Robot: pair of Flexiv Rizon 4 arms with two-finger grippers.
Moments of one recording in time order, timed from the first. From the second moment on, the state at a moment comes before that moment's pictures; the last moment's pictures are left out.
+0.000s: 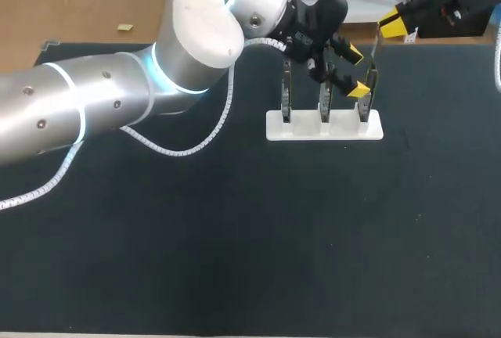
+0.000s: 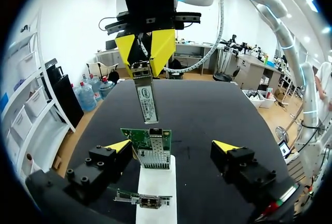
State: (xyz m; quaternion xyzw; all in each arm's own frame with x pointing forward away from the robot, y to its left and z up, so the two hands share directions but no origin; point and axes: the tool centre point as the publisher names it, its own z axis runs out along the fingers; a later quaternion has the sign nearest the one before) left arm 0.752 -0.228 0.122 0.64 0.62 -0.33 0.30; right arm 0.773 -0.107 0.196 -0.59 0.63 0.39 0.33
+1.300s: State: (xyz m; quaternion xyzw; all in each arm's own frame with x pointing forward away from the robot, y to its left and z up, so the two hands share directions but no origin) left arm 0.751 -0.227 0.120 0.65 0.63 -0.33 0.29; right arm 0.770 -0.108 0.185 -0.60 0.63 0.38 0.33
